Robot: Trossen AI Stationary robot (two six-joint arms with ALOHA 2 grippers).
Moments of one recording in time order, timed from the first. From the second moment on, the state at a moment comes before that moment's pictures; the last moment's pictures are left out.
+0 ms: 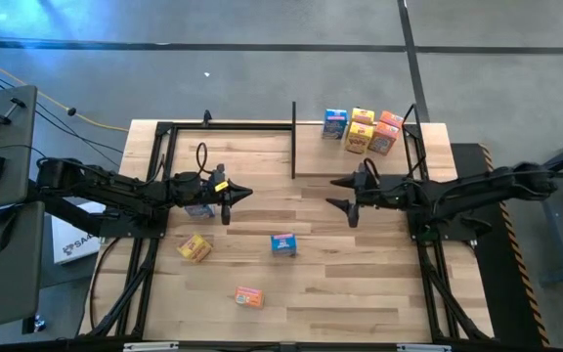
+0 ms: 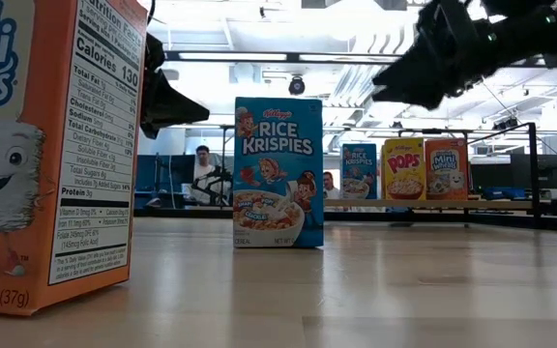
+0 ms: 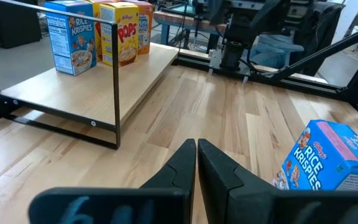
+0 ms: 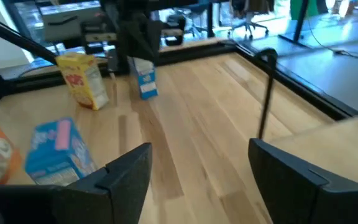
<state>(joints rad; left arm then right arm) 0.10 1.15 0.23 0.73 -0.09 -0.15 0.03 0.97 0.40 0.32 0.24 0.14</state>
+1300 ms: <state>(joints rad) 0.10 1.15 0.23 0.70 -0.09 -0.18 0.22 1.51 1.05 -0.06 0.23 0.20</state>
